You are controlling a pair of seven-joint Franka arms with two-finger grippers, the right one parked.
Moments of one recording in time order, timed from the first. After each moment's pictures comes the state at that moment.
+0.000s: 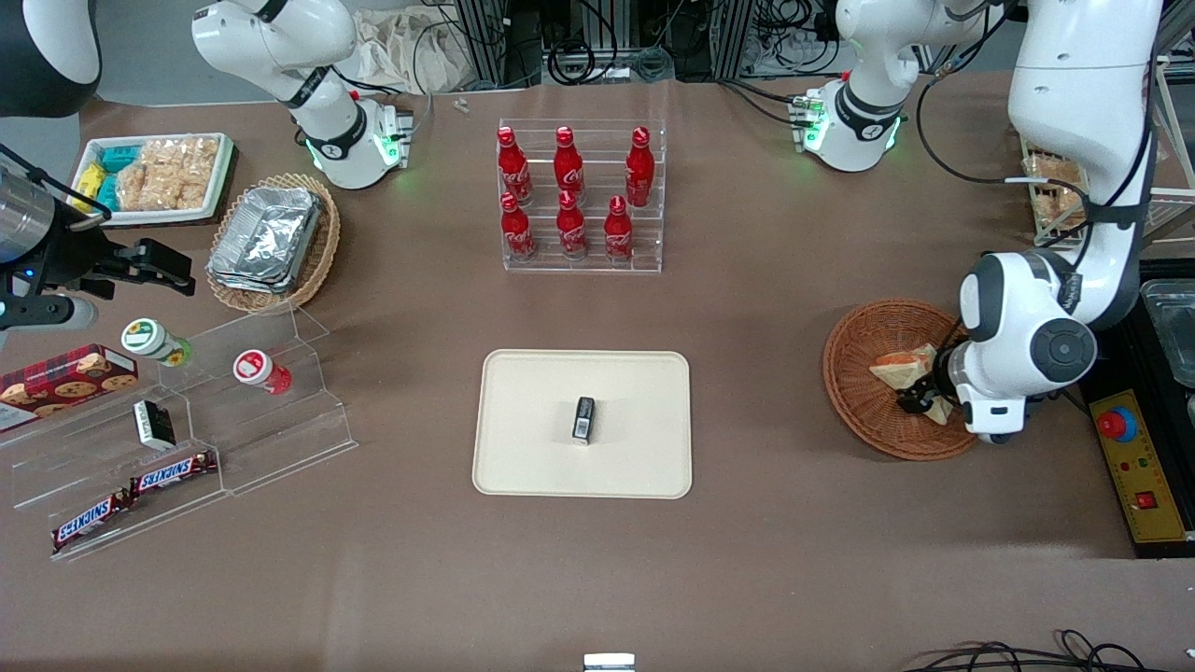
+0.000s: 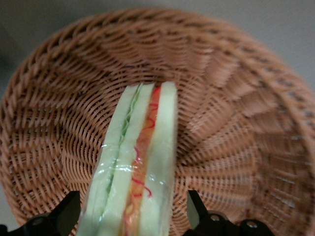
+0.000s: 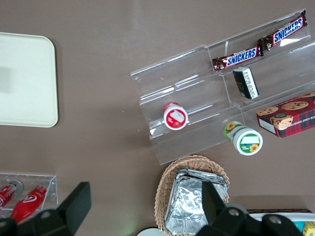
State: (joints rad) arm -0.03 0.43 0.04 -2.02 0.04 2.26 -0.82
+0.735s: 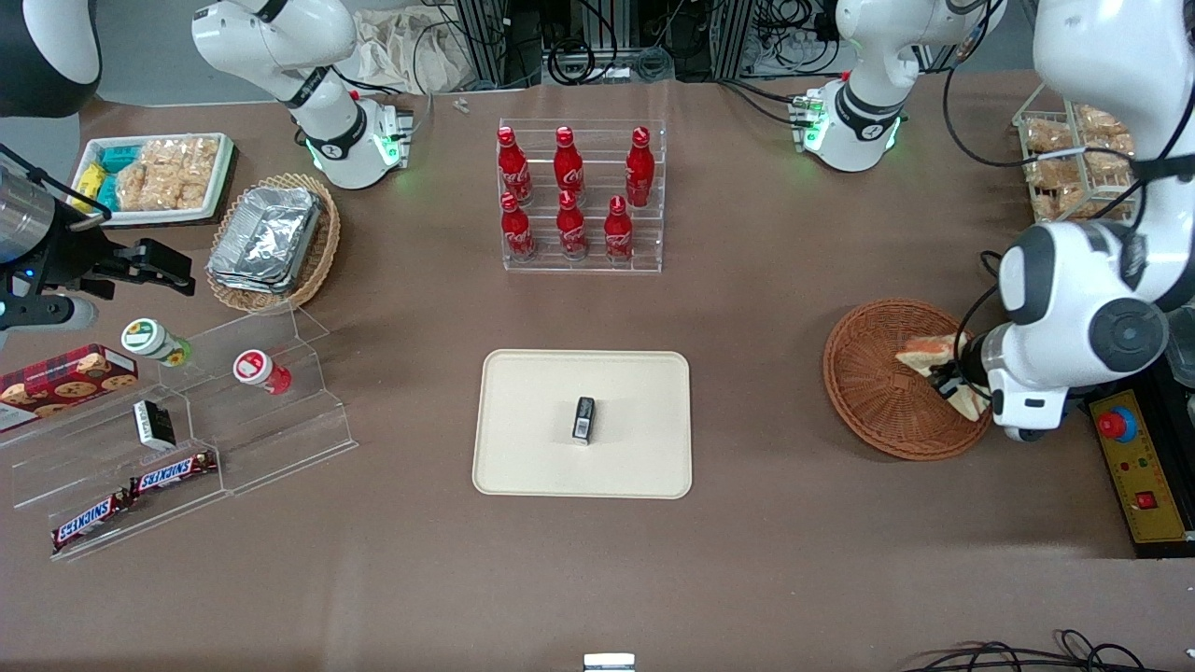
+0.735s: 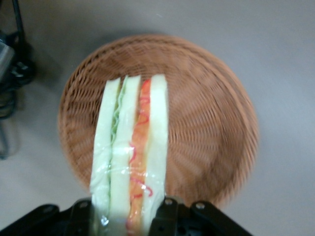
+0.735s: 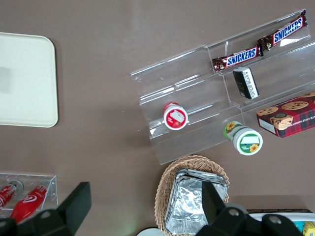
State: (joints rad) arm -0.03 0.28 -0.02 -1.79 0.04 1.84 -0.62
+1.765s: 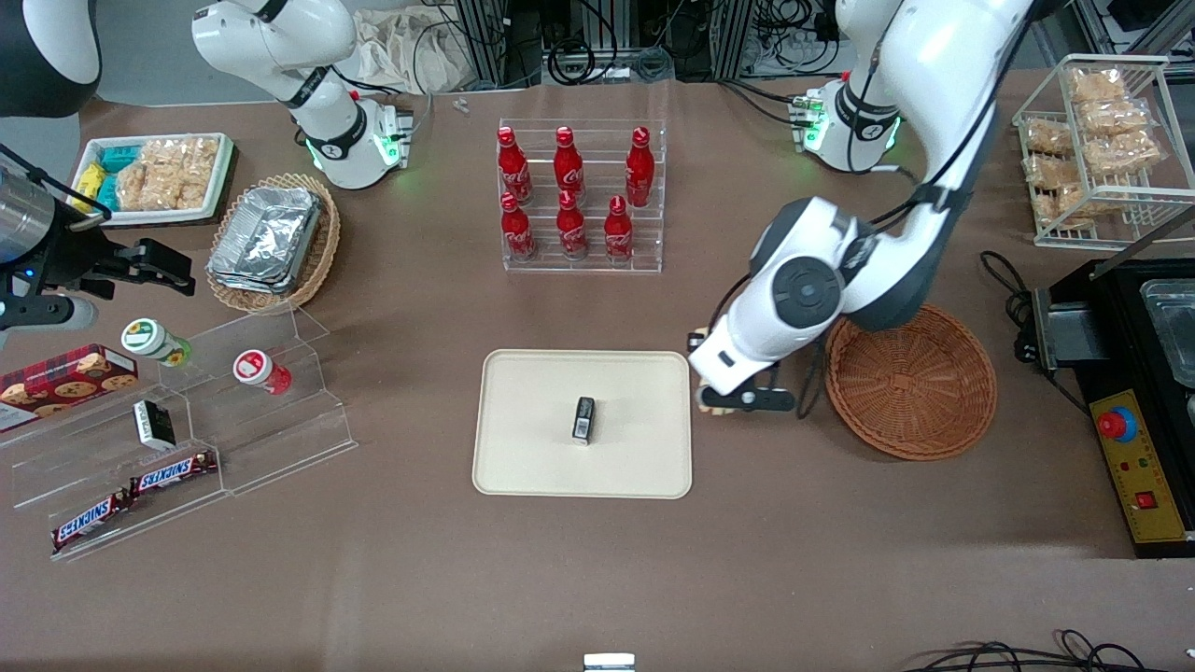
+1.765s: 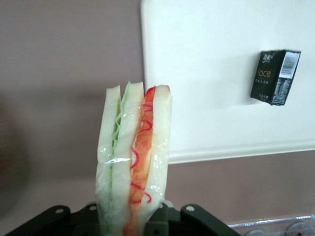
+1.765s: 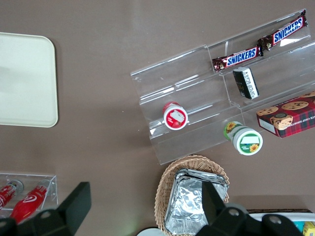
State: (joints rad) arm -0.23 0.51 -0.36 -1.68 0.01 2.10 -0.47
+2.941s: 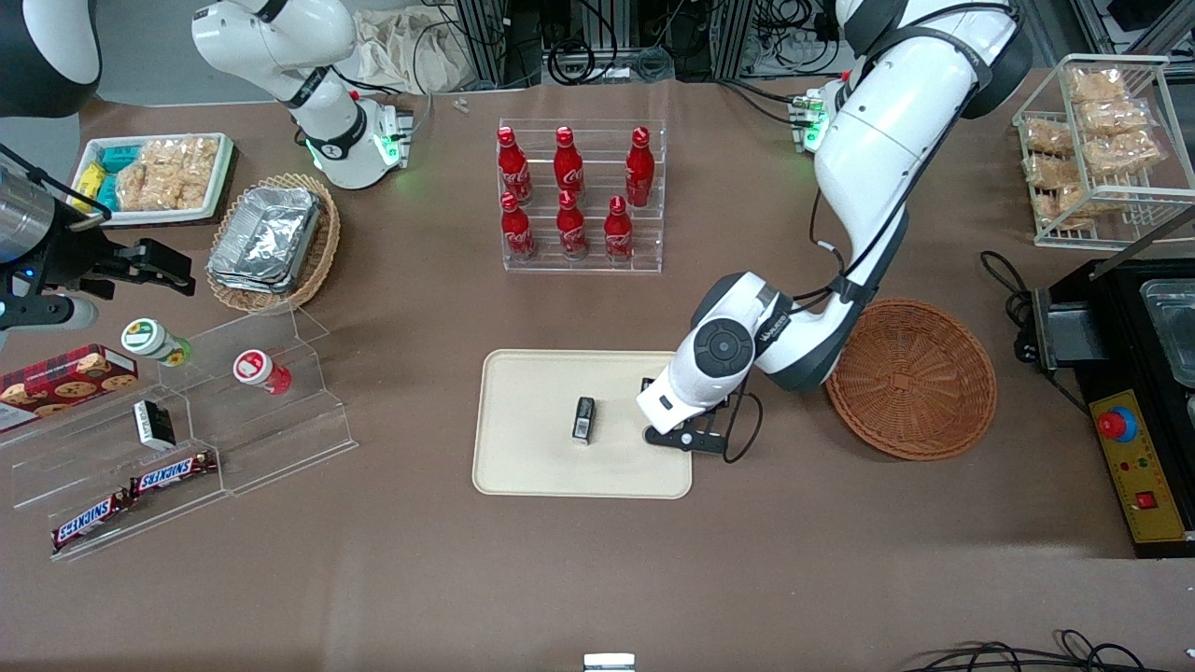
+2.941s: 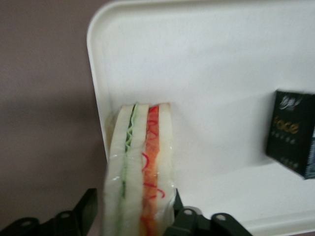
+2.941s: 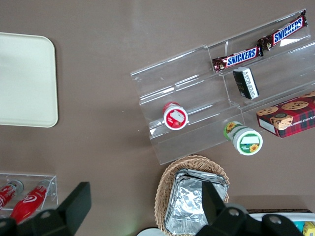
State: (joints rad) arm -0.29 0.77 -0.35 -1.50 0.18 2.27 -0.55
